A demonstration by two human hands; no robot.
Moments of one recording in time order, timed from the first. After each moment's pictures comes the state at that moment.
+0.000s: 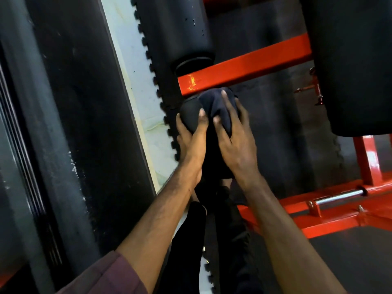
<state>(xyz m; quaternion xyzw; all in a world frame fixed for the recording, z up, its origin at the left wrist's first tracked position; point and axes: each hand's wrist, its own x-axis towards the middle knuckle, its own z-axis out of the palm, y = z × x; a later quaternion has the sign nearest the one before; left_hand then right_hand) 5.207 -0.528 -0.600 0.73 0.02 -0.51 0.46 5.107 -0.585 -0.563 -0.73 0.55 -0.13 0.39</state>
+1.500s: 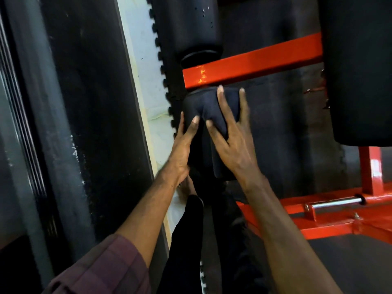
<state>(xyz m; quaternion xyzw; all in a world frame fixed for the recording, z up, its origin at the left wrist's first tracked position) 5.219 -0.504 -0.598 0.61 0.03 -0.59 0.52 5.098 -0.590 -0.563 -0.78 0.46 -0.12 0.41</state>
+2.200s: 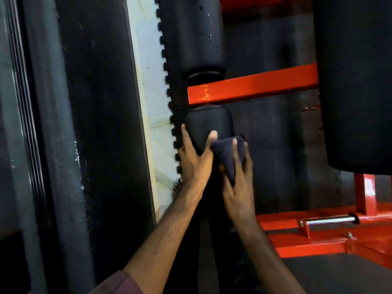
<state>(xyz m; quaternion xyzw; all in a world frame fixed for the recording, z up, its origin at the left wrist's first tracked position) 5.180 -0.521 -0.572 0.80 -0.03 -0.43 0.41 5.051 -0.534 -0.562 -0.72 0.51 -0.12 0.46</state>
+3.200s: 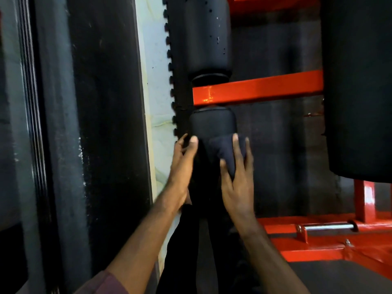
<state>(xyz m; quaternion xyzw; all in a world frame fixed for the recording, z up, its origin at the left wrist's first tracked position) 5.206 -0.496 -0.571 0.73 0.06 -0.50 0.47 5.066 -0.544 -0.556 -0.72 0.51 -0.13 0.45</state>
